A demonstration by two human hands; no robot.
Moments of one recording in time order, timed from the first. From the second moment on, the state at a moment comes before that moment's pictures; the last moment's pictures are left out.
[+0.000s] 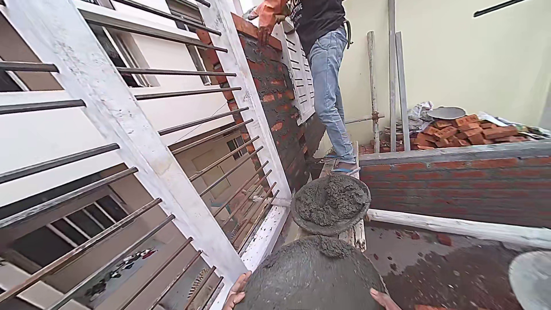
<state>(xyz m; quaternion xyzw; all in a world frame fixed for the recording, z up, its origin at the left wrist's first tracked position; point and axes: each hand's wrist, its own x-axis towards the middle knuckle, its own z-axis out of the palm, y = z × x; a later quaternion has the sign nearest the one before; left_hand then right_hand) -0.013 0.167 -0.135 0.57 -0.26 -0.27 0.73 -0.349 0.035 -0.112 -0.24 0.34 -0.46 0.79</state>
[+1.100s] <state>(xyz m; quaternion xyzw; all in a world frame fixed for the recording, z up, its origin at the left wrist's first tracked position) -0.024 0.166 -0.129 0.57 -0.20 -0.28 0.75 -0.349 0.036 -0.108 -0.23 0.36 -0.46 0.78</state>
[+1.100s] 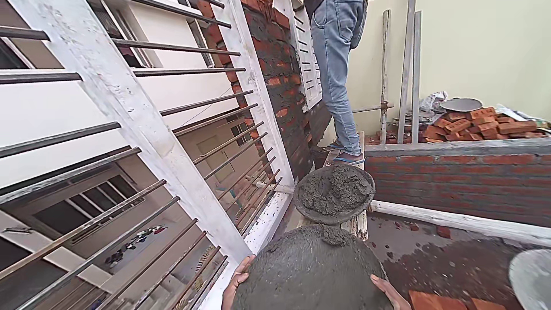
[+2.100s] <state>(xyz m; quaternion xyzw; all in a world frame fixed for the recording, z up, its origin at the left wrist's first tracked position) -0.020 0.168 -0.133 0.56 -0.22 -0.27 0.75 -0.349 0.037 -0.107 -0.22 0.36 -0.46 0.78</state>
